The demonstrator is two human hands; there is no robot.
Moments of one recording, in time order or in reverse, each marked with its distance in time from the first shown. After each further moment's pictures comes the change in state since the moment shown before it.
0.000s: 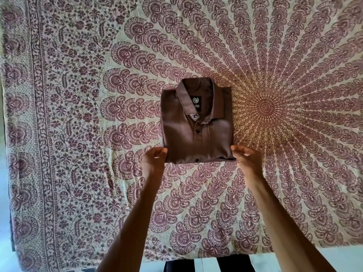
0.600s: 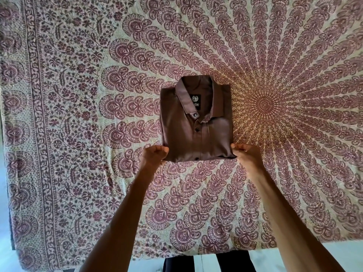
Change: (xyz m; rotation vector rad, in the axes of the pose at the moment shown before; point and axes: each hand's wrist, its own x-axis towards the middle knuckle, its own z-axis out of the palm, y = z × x) left_hand 0.019 -0.003 -0.013 -0.211 -0.327 -0.210; right_hand 0.010 -0.009 -0.003 -0.154 -0.030 0.122
